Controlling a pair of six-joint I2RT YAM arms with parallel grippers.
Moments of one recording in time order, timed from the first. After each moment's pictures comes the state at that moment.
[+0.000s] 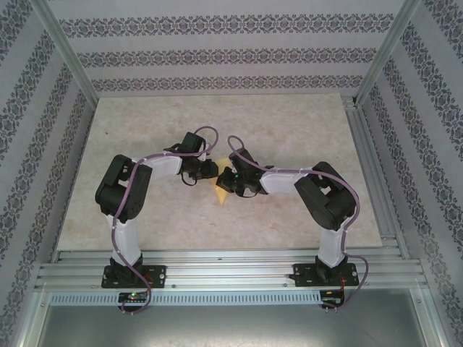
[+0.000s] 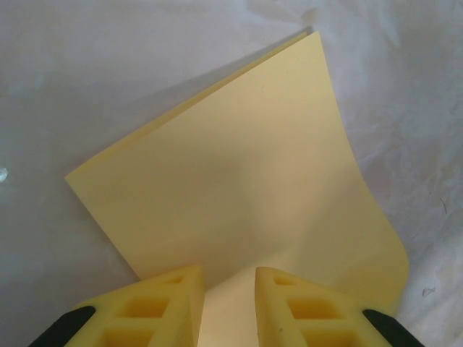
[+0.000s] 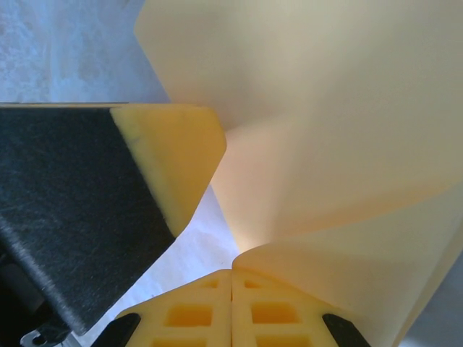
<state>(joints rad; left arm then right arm) -0.43 1.95 1.17 -0.28 0.38 -0.48 0.70 1.91 1.03 0.04 -0.31 1.06</state>
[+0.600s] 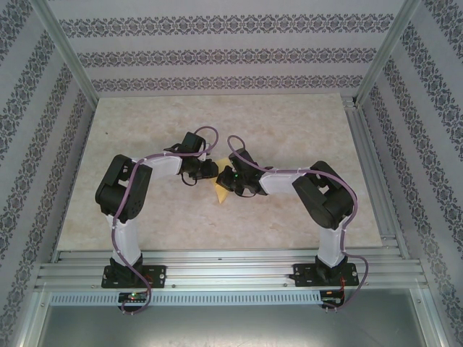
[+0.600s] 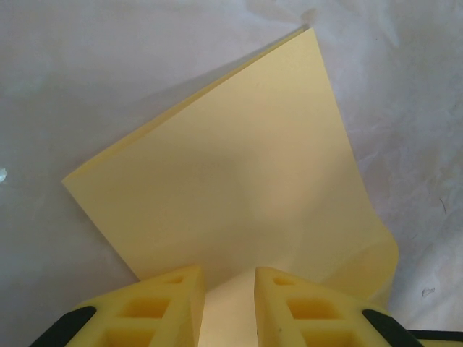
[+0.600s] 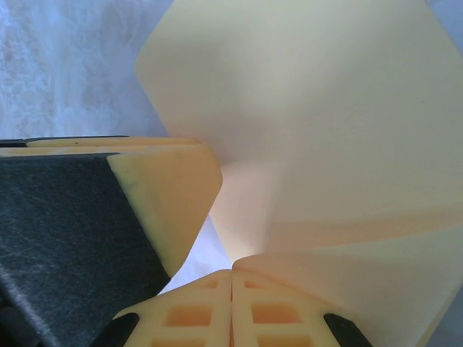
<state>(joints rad) -0.43 1.95 1.17 -0.28 0.38 -0.48 0.70 1.92 1.02 0.09 -0.27 1.08</state>
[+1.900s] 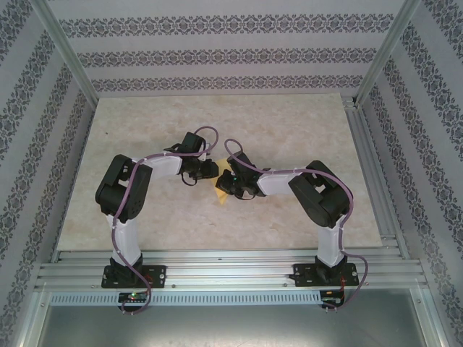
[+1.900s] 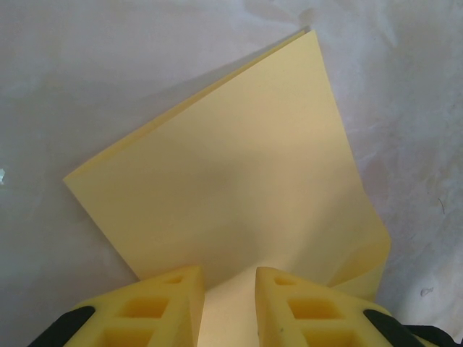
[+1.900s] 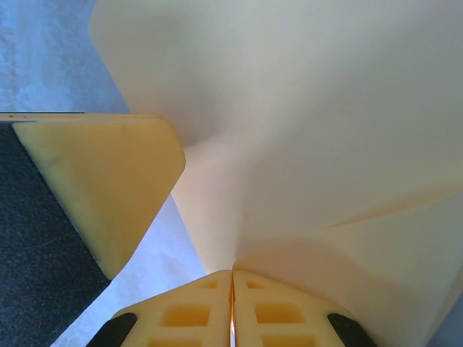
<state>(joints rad) -0.43 1.95 1.17 -0.28 0.38 -0.48 0.71 1.96 1.02 0.08 -0.28 1.05</state>
